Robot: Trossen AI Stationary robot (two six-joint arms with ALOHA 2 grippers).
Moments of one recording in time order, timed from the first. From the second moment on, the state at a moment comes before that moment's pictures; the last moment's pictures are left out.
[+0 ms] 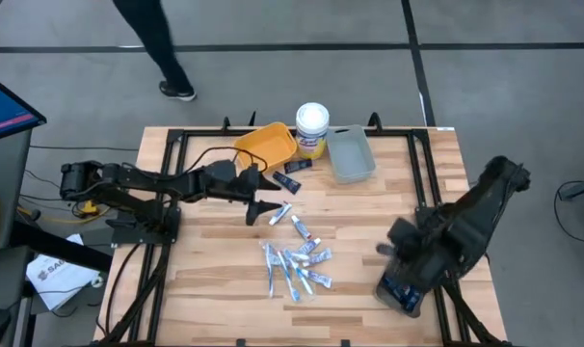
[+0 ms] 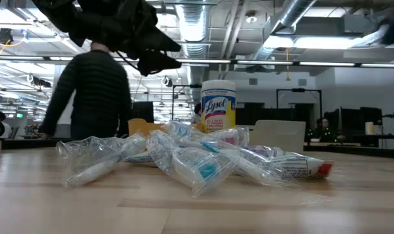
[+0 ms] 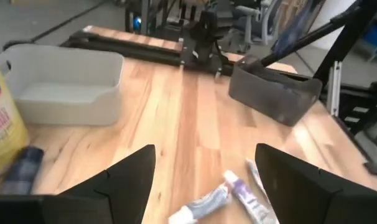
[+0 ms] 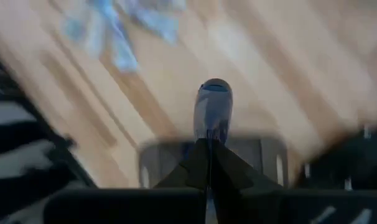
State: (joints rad) left arm 0.15 1.28 0.61 0.36 0.14 -0.12; right arm 0.78 1.43 1.53 -1.57 0.28 1.43
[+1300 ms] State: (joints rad) left arm 0.34 1.64 1.01 -0.18 0.12 0.39; right arm 0.87 1.51 1.32 -1.51 -0.03 1.51
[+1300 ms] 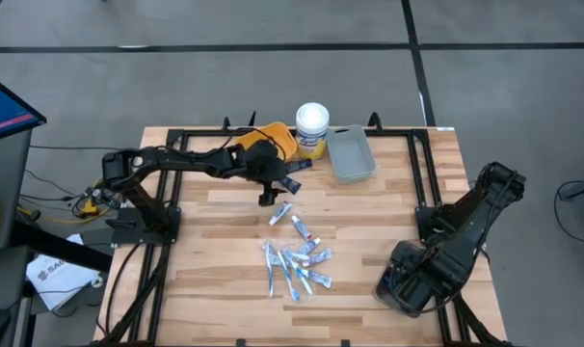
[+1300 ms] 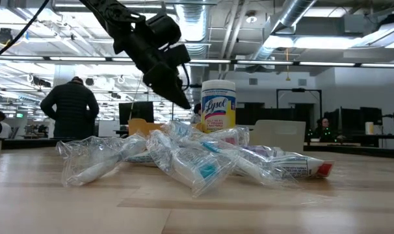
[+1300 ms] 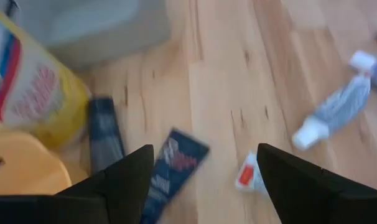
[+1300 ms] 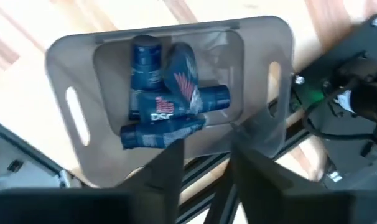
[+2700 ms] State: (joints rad) left arm 0.29 1.95 1.22 -0.48 0.05 0.46; right arm 0.87 1.51 1.32 -1.48 -0.02 1.53
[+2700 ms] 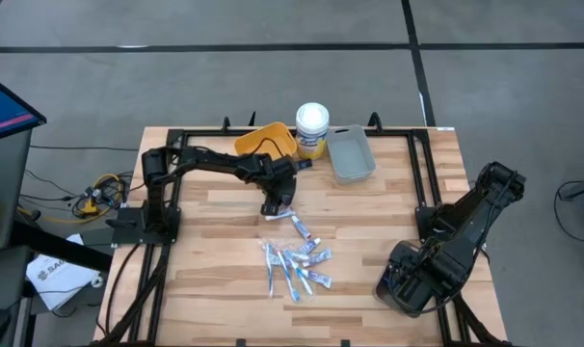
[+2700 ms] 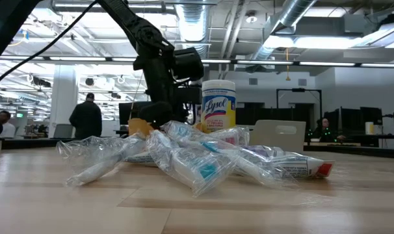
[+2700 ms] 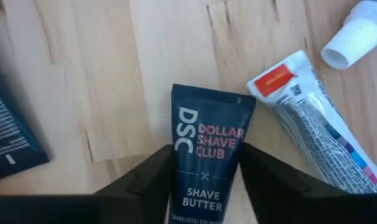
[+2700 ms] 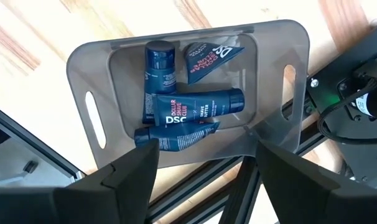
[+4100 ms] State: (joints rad) left arm 0.10 1.41 1.22 -0.09 -0.11 0.26; right arm 0.05 1.31 1.44 -0.63 0.36 0.89
